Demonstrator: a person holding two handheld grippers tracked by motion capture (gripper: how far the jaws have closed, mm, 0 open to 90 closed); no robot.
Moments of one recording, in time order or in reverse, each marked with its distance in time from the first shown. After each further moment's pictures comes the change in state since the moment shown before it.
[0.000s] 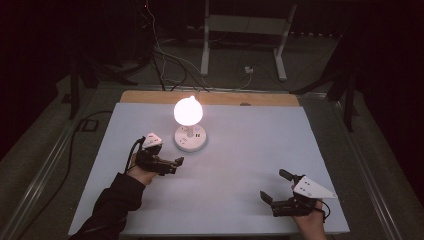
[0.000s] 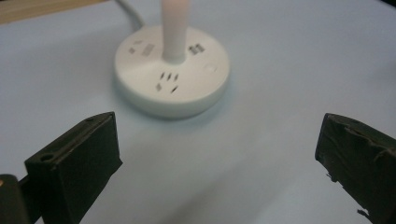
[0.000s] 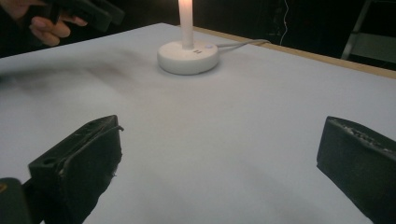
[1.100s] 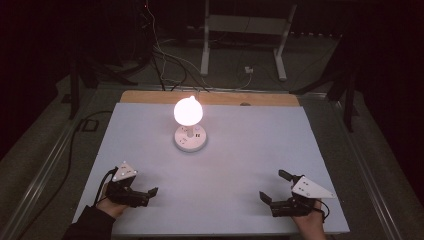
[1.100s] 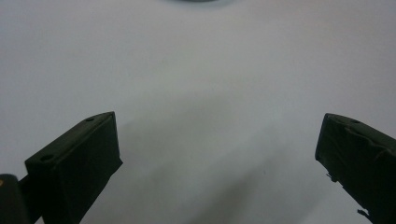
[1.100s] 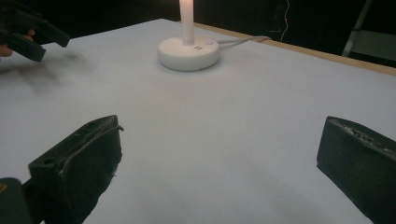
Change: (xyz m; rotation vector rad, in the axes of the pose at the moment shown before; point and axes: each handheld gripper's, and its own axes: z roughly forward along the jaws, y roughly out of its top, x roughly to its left) left arm 0.009 -0.089 -0.058 0.088 0.019 -0.006; right arm 0.001 -0.001 0.001 0.014 0.000 -0.009
